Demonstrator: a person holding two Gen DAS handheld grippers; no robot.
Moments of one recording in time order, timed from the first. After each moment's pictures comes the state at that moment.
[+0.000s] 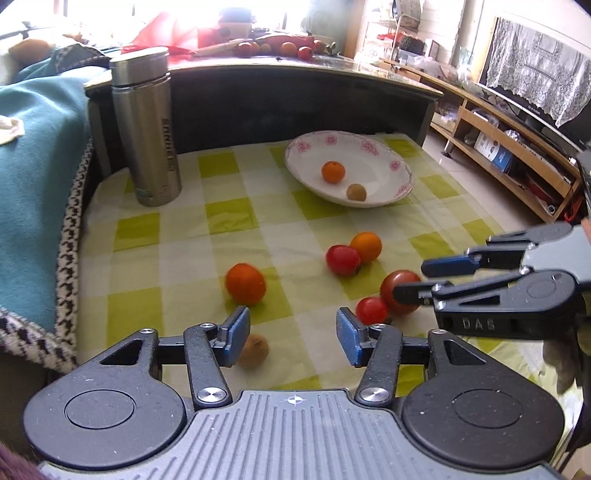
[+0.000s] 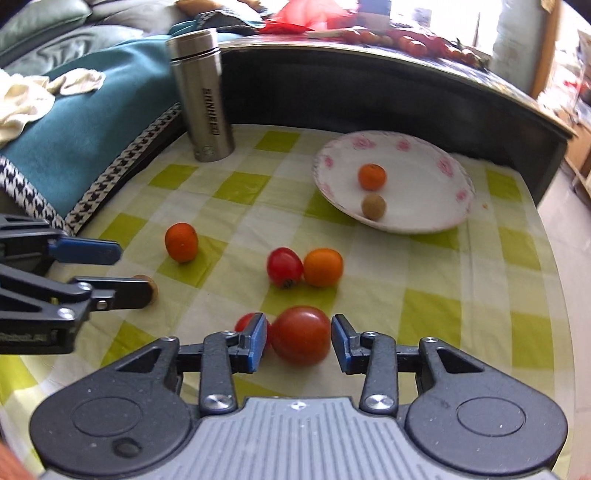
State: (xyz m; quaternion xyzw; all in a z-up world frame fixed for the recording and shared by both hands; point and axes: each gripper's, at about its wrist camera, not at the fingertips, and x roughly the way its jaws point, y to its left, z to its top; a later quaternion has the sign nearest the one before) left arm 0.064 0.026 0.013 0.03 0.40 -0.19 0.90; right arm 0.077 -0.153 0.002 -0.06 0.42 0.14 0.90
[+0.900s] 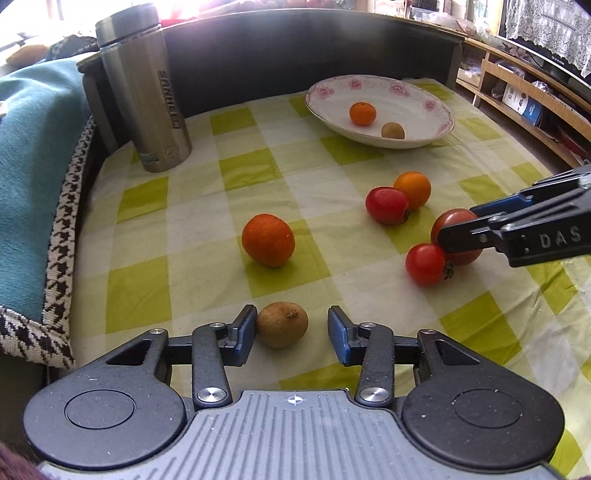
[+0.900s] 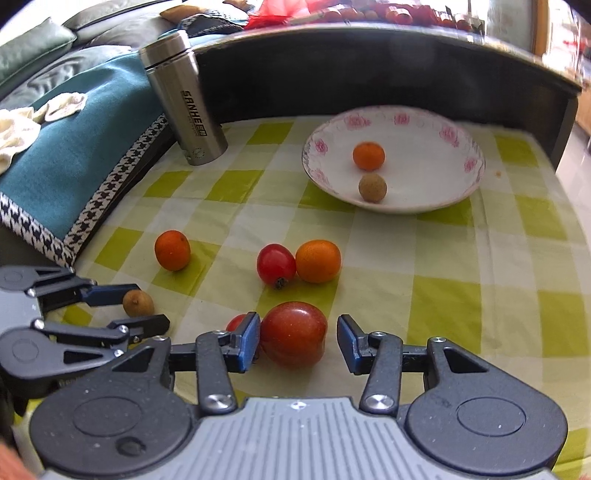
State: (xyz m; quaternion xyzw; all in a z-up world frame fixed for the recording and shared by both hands) left arm 0.079 0.013 -0.032 0.10 0.43 -0.15 0.89; right arm 0.101 -0.177 -0.017 0.02 0.45 0.16 0.88
